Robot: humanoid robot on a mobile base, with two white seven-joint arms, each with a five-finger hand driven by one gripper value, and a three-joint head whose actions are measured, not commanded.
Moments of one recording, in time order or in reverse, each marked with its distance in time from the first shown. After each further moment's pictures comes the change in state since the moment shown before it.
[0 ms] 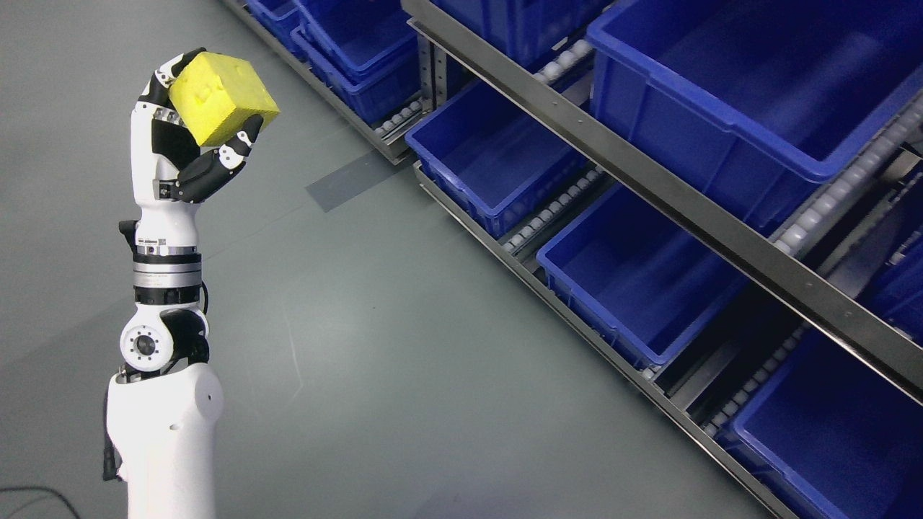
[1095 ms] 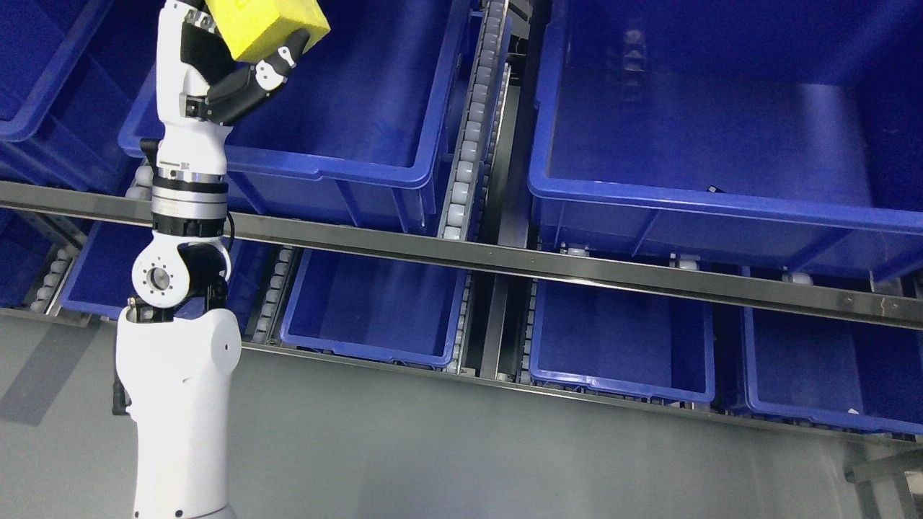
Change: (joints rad) left arm -0.152 0.000 -0.151 -0.137 0.002 0.236 0.096; right arm 0.000 0.000 0.000 0.000 0.000 0.000 0.000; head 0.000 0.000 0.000
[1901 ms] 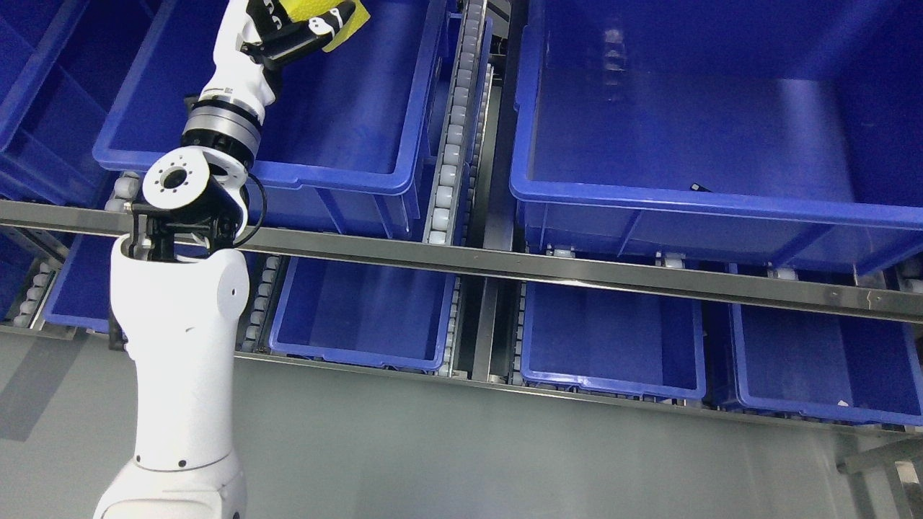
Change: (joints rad) left arm -0.156 0.000 -0.088 -0.061 -0.035 0.783 0.248; right arm 0.000 0.000 0.000 0.000 0.000 0.000 0.000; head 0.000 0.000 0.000
